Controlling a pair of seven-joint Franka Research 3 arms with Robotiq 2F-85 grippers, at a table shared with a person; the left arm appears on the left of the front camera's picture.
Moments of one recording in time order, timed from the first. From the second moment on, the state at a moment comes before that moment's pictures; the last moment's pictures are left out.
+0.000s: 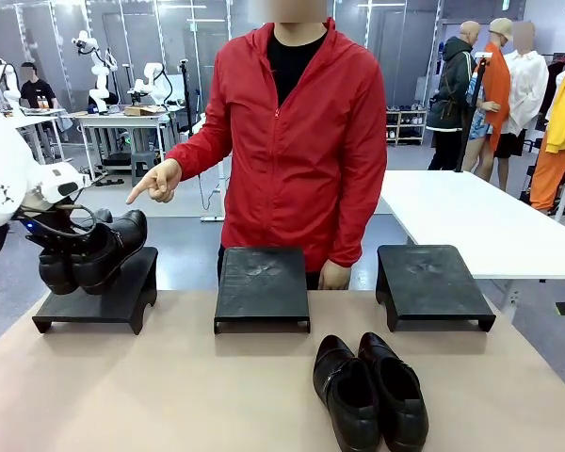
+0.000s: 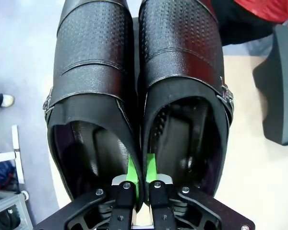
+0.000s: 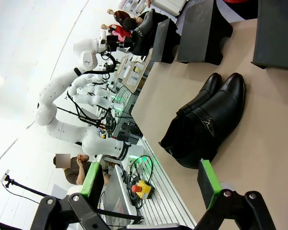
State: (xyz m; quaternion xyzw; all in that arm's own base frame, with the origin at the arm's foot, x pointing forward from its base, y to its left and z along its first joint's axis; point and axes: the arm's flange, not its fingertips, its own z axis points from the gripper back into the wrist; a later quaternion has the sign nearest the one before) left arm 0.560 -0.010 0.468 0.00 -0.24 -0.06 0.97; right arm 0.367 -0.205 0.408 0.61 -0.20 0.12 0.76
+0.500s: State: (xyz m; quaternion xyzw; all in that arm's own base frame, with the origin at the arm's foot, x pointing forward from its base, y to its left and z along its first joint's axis) left arm 0.580 -0.002 0.435 0.00 -0.26 -0.07 0.96; right arm 0.367 -0.205 0.408 0.61 -0.20 0.12 0.76
